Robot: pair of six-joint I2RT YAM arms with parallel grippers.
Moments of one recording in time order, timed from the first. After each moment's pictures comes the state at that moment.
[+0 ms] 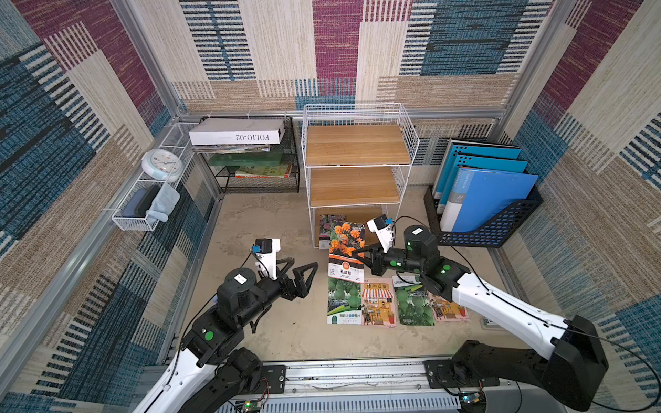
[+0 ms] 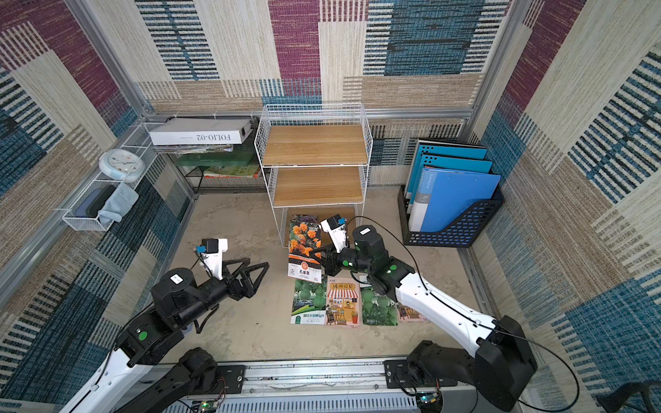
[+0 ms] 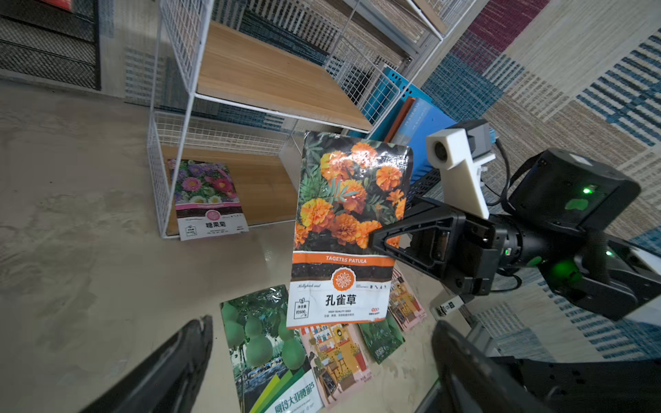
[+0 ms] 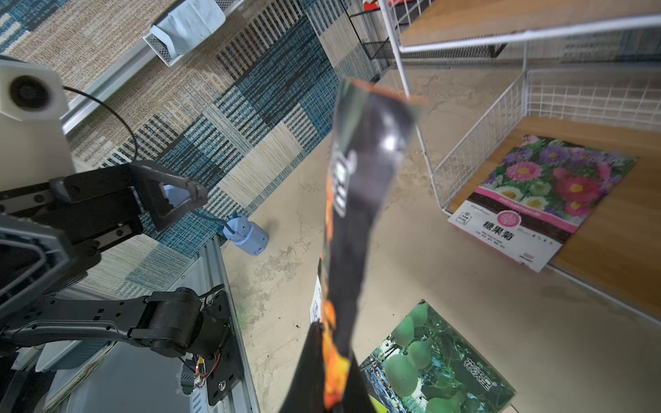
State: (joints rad) left arm -0.59 0.56 0.74 -0.41 0.09 -0.51; right arm 0.71 1.23 0.86 0.03 -0.46 0.40
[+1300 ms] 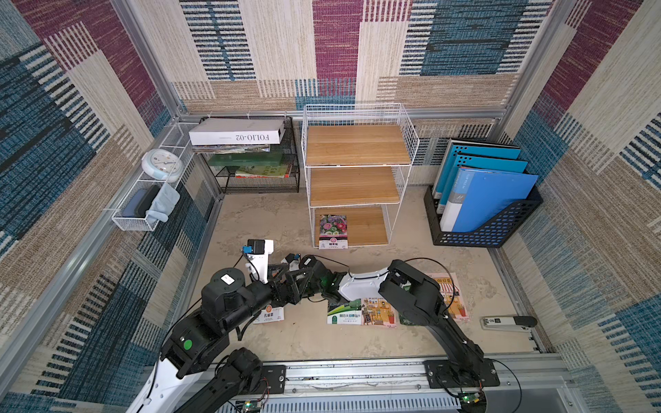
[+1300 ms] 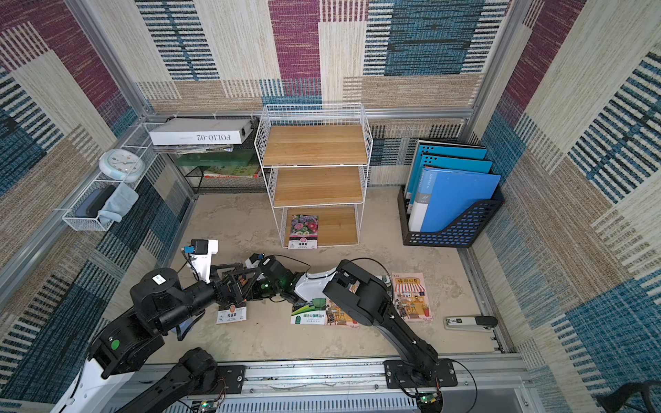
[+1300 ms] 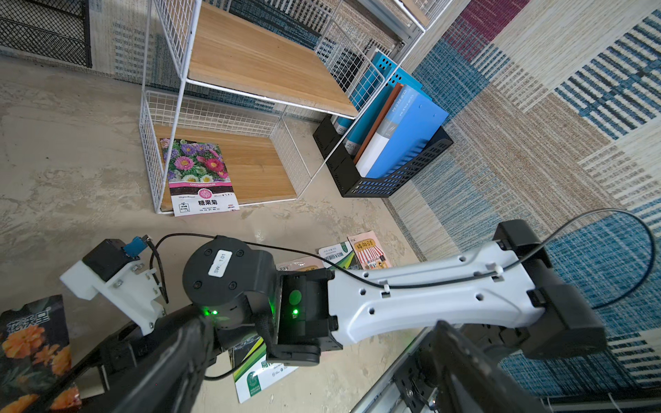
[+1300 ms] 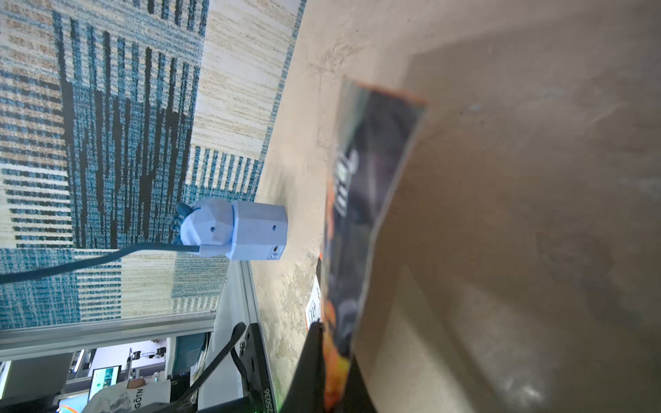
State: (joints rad) left arm -0.59 0.56 0.90 -0.63 0.16 -0.54; right arm 1.08 2.30 1.44 0.42 -0.46 0.95
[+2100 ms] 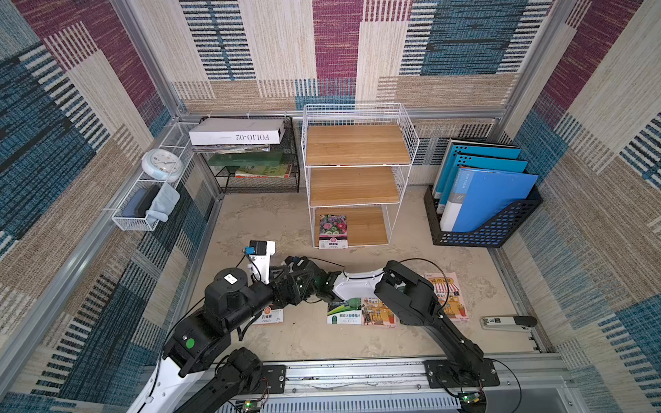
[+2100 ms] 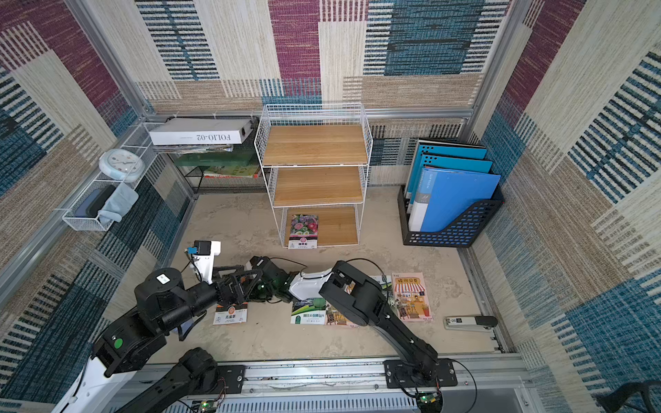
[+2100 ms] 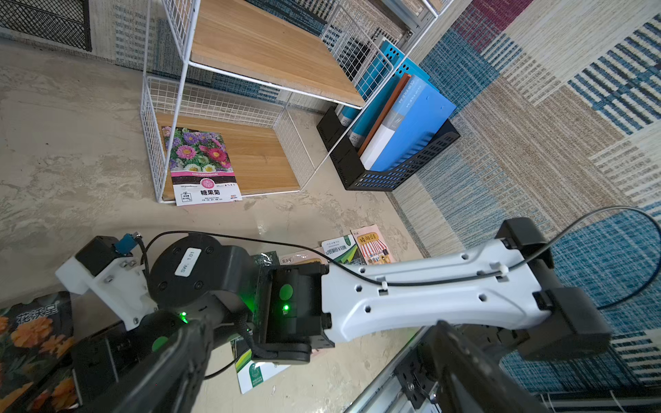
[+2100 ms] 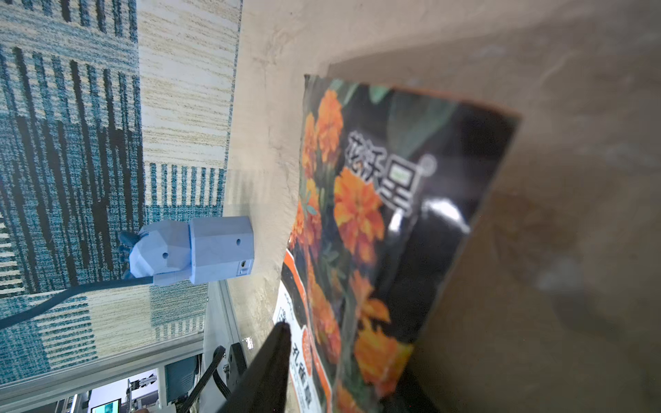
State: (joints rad) left arm -0.59 0.56 0.89 -0.64 0.16 -0.55; right arm 1.10 2.35 1.53 0.24 -0.39 0.99
